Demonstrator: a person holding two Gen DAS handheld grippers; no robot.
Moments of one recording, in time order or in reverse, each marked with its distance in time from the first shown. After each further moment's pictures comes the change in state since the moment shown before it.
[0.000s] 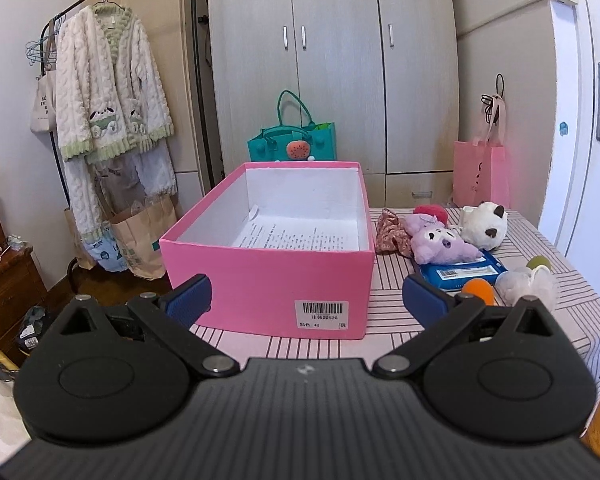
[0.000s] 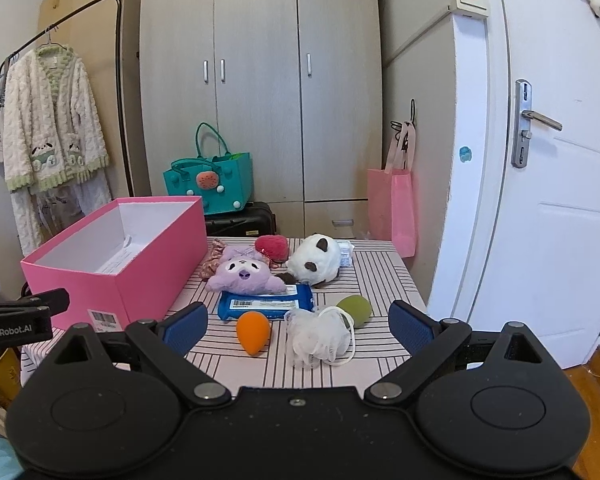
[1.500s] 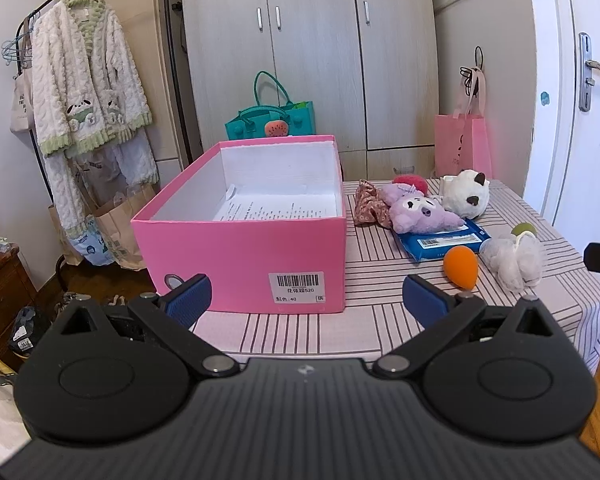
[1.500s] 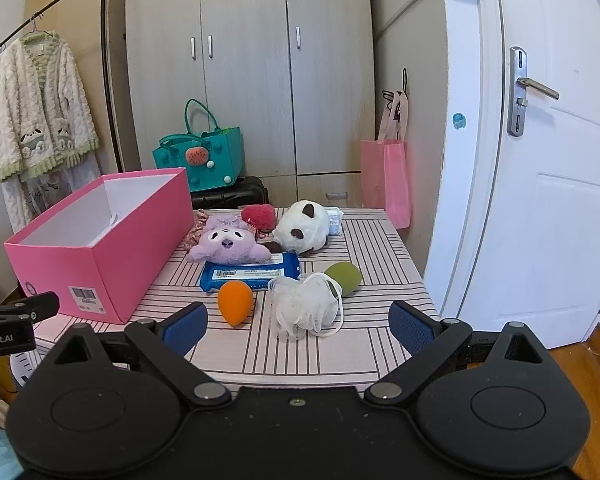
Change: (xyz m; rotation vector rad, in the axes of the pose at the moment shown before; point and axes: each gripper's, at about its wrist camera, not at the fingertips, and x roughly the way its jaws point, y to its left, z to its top) left arm 0.003 -0.013 -0.013 0.053 0.059 -0.047; right arm 0.018 -0.017 -0.015 0.027 0.077 -0.013
